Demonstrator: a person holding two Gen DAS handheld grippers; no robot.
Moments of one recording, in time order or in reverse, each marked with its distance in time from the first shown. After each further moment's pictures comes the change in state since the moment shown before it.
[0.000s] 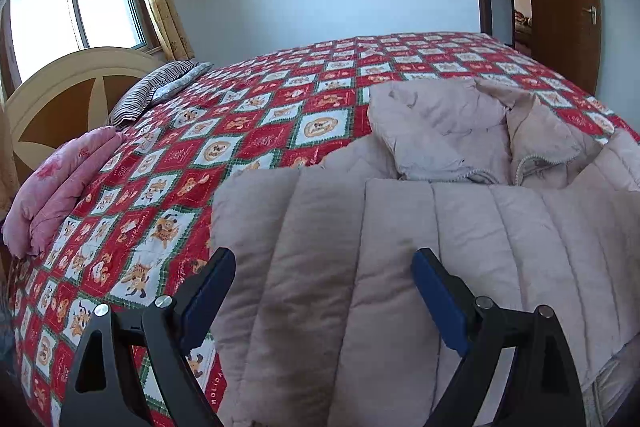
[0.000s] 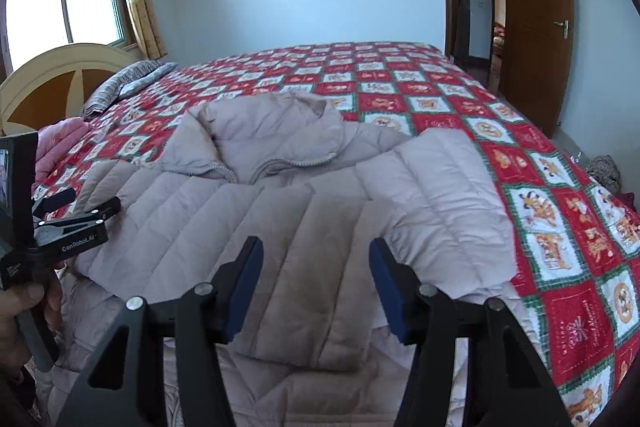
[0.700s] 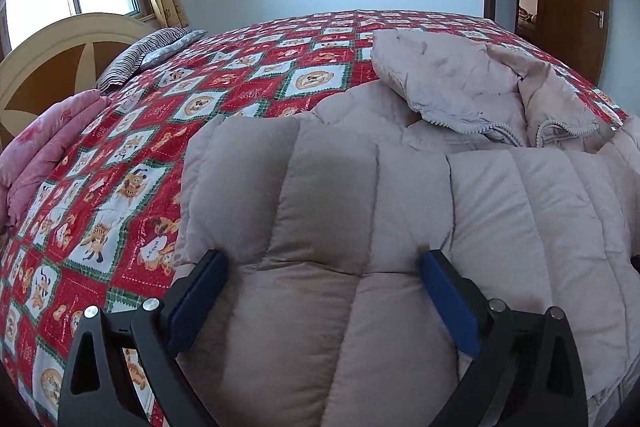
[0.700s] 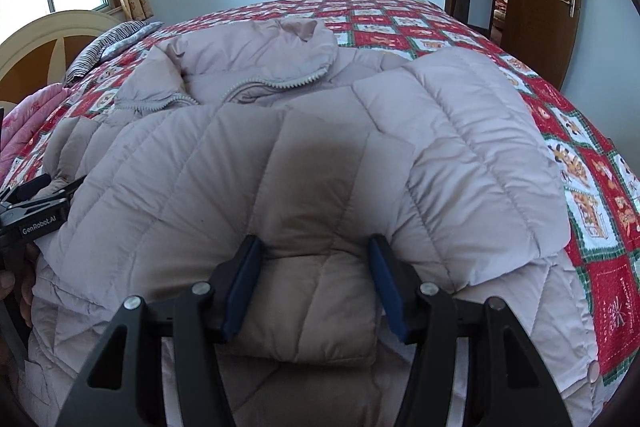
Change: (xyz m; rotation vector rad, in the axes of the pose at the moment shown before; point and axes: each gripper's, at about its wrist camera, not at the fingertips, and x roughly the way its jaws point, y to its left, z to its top) left arm 0.036 0.005 -0.027 -0.056 0.068 -0.053; right arm 0.049 -0.002 -0.036 -0.010 0.122 -0.045
